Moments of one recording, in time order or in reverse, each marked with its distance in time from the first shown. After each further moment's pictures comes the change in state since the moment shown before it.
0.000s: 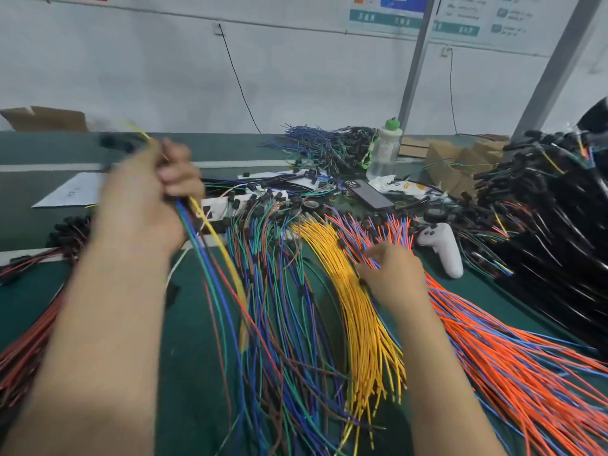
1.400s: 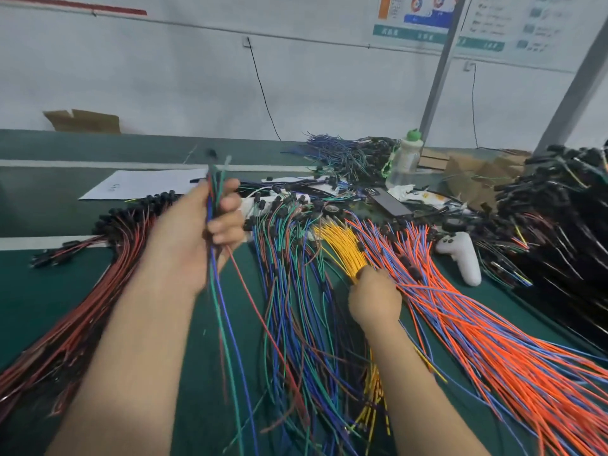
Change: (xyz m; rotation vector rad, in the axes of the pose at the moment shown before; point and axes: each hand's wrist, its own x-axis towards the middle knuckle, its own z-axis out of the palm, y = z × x) left_hand -0.033 -0.008 -0.025 0.195 0.042 -0.129; right_hand -0.011 -0.011 0.062 -0.279 -0.083 -0.022
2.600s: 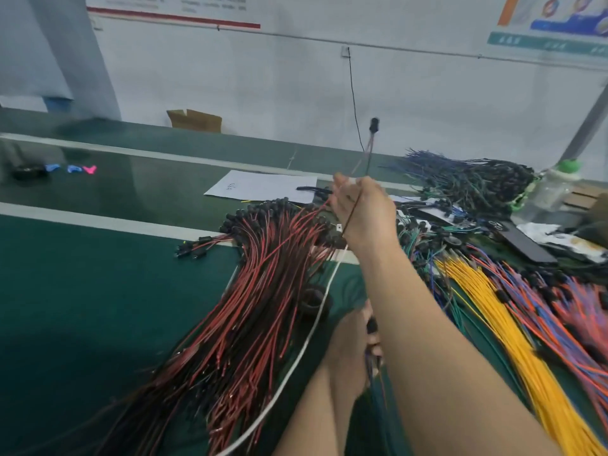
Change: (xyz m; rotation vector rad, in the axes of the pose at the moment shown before) left_hand 0.026 -0.090 -0.097 -0.075 0.308 -0.312; right_hand 0.019 -0.263 -0.022 1.911 -0.447 -0.062
